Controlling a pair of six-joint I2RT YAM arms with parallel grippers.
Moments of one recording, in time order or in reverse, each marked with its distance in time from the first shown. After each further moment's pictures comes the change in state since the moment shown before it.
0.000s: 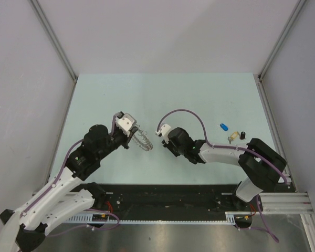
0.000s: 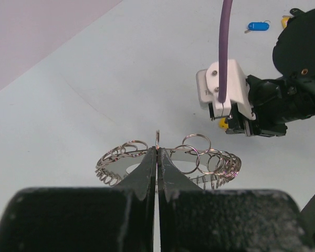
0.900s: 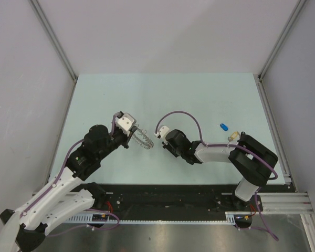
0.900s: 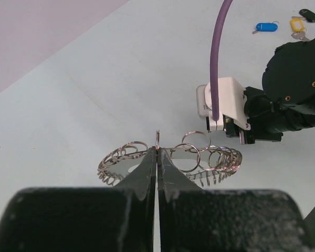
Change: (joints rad) left arm 0.000 0.000 -0.007 0.013 -0.027 0.001; right arm 0.013 0.110 0.000 0.070 0.080 -0.033
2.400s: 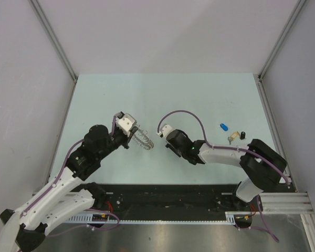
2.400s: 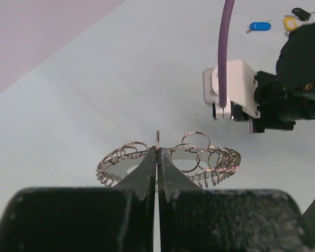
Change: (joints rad) left arm 0.000 0.000 0.000 0.000 0.023 0.003; right arm 0.022 -0.080 0.018 -0.161 0.113 0.030
